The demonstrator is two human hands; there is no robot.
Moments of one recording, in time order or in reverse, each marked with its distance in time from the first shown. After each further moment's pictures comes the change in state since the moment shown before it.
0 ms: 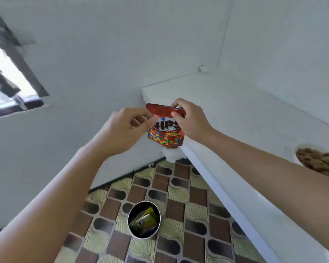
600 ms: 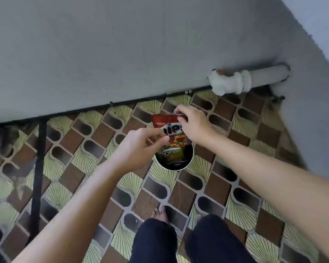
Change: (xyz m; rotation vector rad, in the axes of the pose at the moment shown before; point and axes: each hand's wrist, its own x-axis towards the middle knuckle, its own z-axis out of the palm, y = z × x) left_hand -0.164 -0.335 0.170 -0.085 -0.216 -0.454; right_hand -0.099 0.140 0.403 -0.084 -0.531 0.119
